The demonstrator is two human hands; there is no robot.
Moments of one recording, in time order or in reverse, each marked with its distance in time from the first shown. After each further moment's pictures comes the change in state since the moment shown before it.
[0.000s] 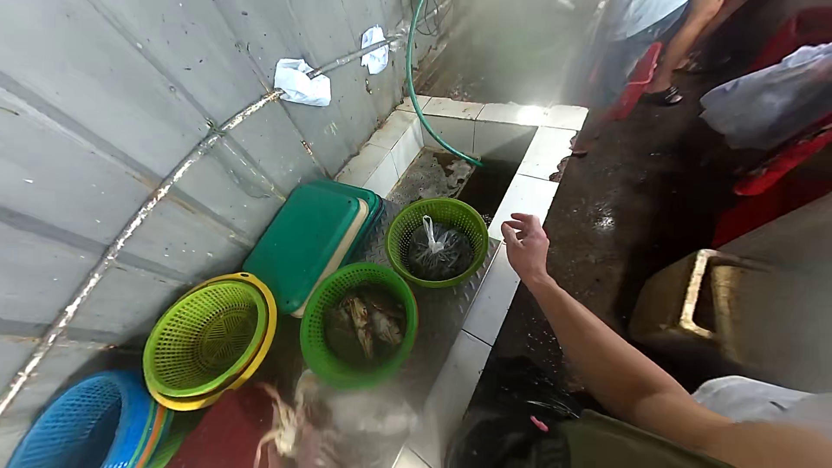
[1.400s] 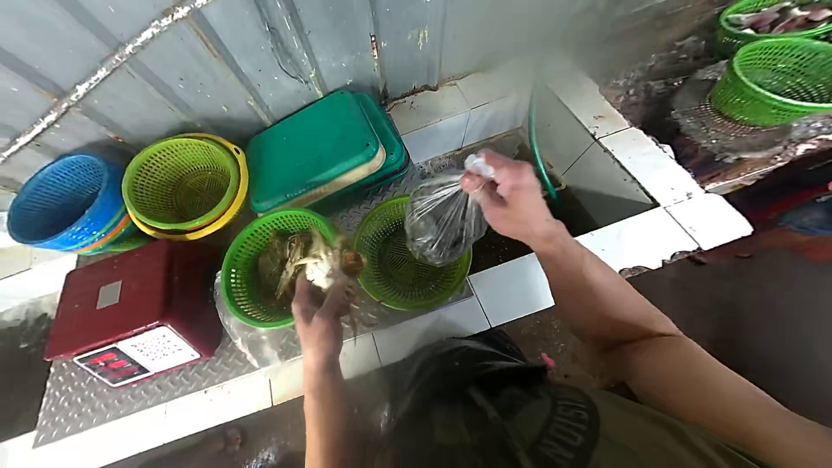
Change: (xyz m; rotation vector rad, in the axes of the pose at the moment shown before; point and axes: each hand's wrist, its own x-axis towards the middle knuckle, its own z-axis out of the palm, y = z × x) left_hand -0.036 0.006 0.337 -0.112 0.086 0.025; right_hand 0.234 -0.121 0.049 0.260 -0.961 -0.916
